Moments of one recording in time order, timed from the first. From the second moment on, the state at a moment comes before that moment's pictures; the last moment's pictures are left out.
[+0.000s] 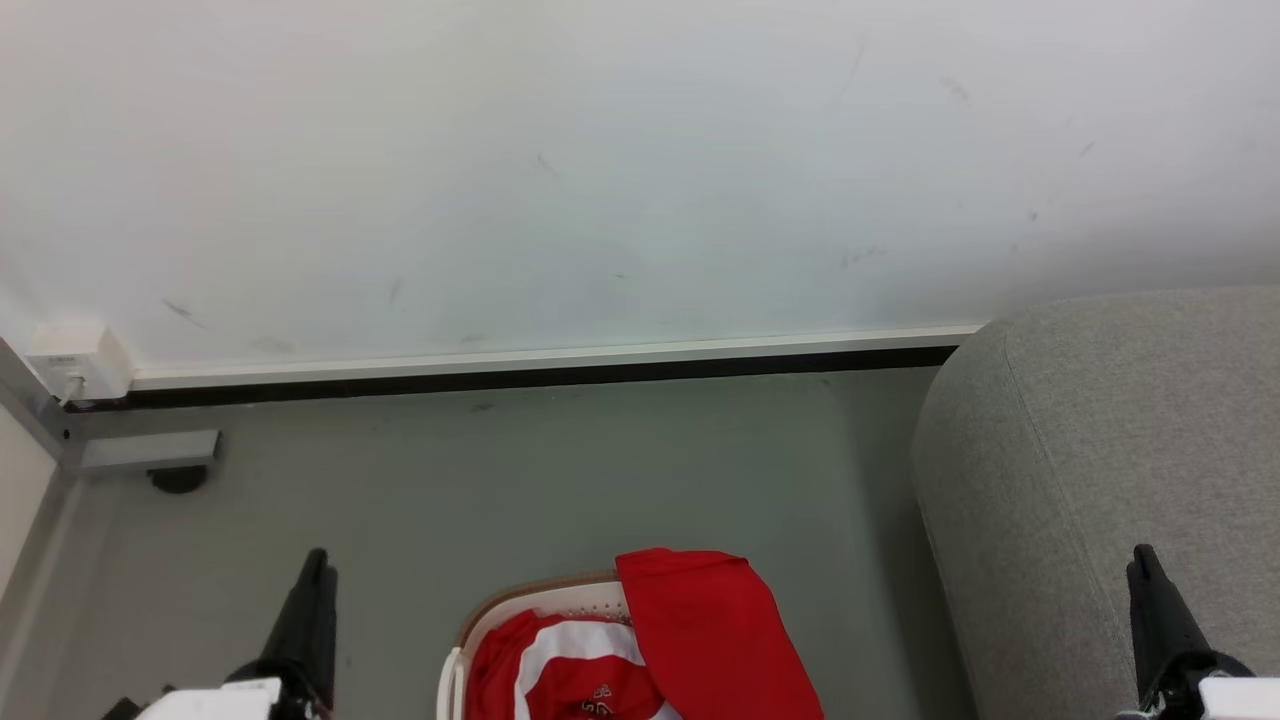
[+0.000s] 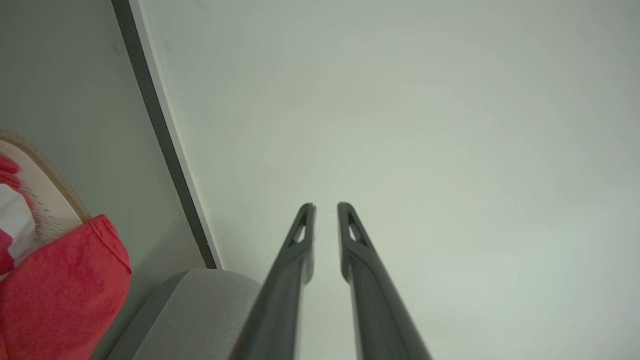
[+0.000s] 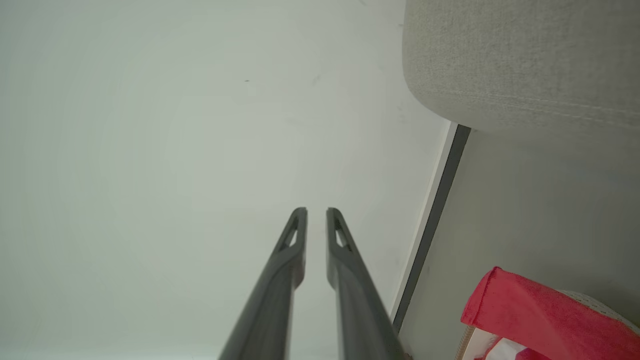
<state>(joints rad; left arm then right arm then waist) -0.10 0.04 0.11 0.26 -1.60 -0.13 0.11 -0.09 -0.05 -0.11 0.26 1.61 0.13 0.11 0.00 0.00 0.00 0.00</state>
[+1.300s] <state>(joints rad) -0.07 0.03 0.07 0.18 -1.20 -0.12 -0.04 -0.06 -0.04 0.02 0.17 1.31 0.13 -0.04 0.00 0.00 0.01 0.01</state>
